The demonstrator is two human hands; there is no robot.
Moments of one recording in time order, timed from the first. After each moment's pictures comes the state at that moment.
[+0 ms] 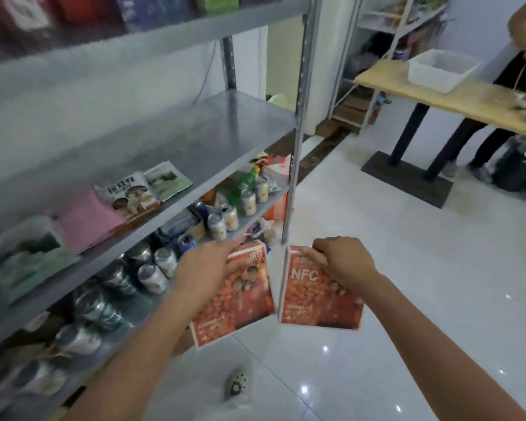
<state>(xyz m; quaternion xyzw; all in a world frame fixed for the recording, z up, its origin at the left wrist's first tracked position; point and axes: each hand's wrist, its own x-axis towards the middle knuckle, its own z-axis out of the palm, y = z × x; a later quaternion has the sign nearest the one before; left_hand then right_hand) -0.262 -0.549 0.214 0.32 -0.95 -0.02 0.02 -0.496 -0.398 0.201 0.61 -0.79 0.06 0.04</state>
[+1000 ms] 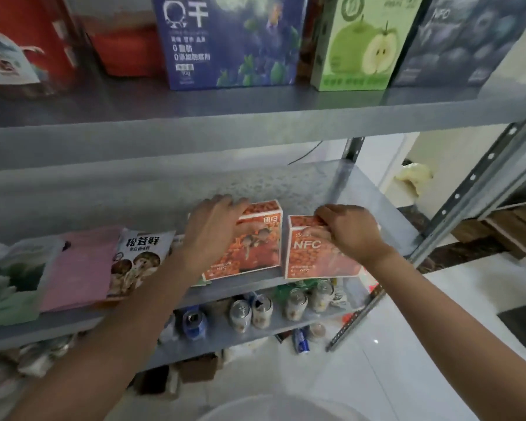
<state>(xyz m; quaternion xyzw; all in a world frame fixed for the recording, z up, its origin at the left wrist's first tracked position) -0.407 -0.848 0.252 0.52 -0.82 0.13 0.17 -0.683 -0.847 0.248 0.84 -0.48 0.19 0.16</state>
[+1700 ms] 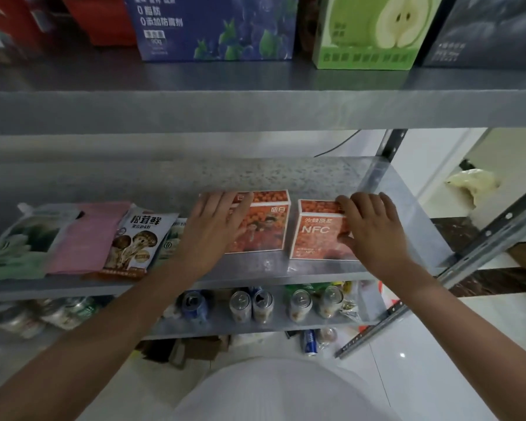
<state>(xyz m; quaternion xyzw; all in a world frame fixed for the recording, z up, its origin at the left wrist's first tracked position) -0.421 -0.844 0.203 0.52 -0.77 0.34 0.15 -0.730 -0.876 0.216 0.81 -0.49 0.19 0.25</state>
